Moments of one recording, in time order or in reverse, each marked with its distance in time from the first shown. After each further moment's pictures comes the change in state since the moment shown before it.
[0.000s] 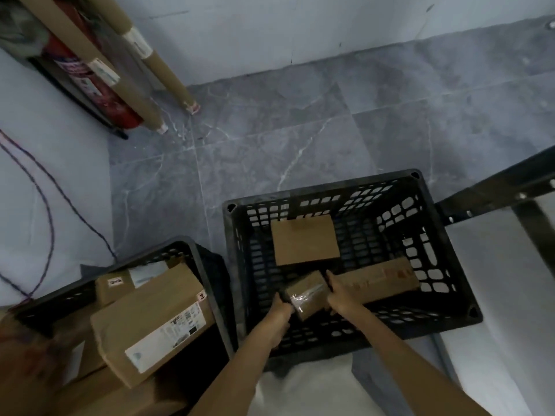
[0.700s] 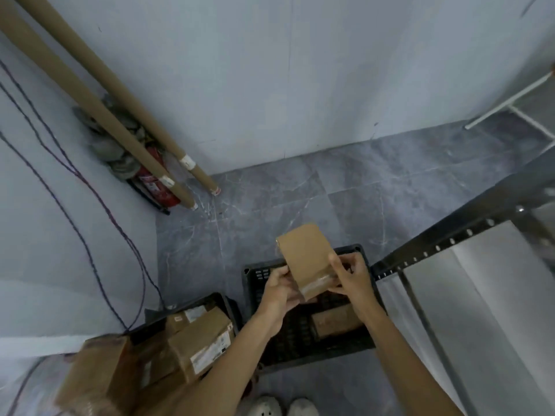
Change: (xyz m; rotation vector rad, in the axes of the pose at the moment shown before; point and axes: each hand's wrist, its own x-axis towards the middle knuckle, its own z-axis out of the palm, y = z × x) left_hand -0.383 0.183 0.022 -0.197 -0.036 0.436; right_hand -0.324 -0.215 -0.168 0.657 0.351 -0.392
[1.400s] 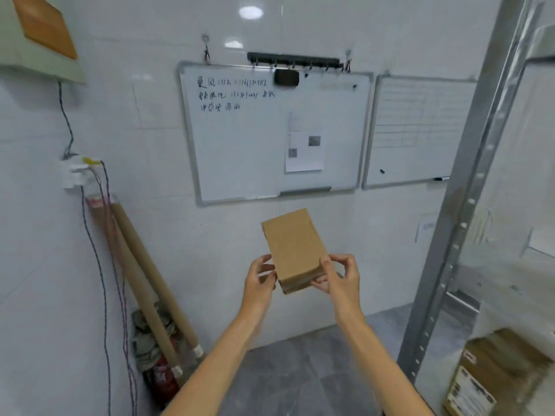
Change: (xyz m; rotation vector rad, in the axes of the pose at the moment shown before) left_hand -0.340 0.358 0.069 0.141 0.007 1.014; right_hand -0.253 -0.455 -0.009 0.372 0.116 -0.783
